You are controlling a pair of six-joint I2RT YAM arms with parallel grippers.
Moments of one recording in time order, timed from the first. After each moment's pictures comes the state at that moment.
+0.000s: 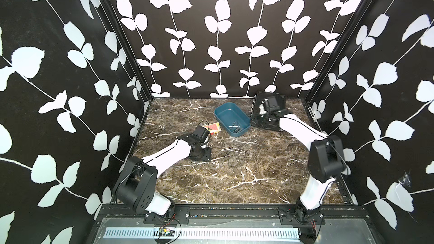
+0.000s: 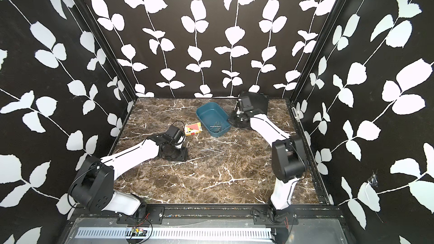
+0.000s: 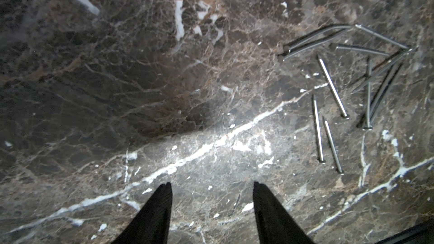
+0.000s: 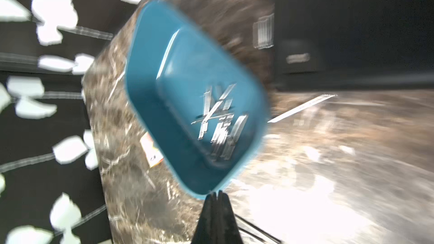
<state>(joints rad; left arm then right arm) -0.55 1.47 0.92 -0.70 0.13 -0.39 0.32 1.80 1.39 -0.50 -0.31 0.79</state>
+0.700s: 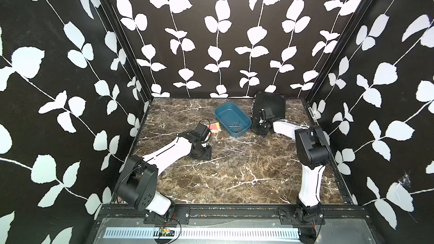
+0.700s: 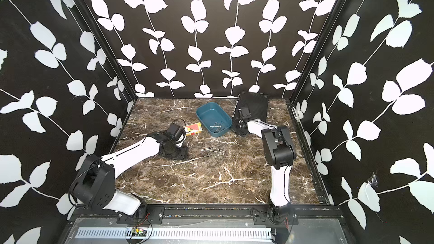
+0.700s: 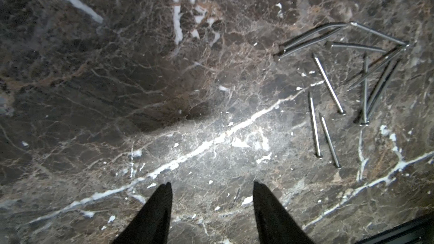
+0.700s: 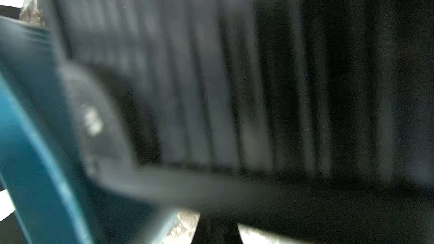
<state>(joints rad) -0.55 1.48 0.97 -0.77 0.12 -0.37 0.29 2.05 1.35 -0.31 -0.26 0.83</state>
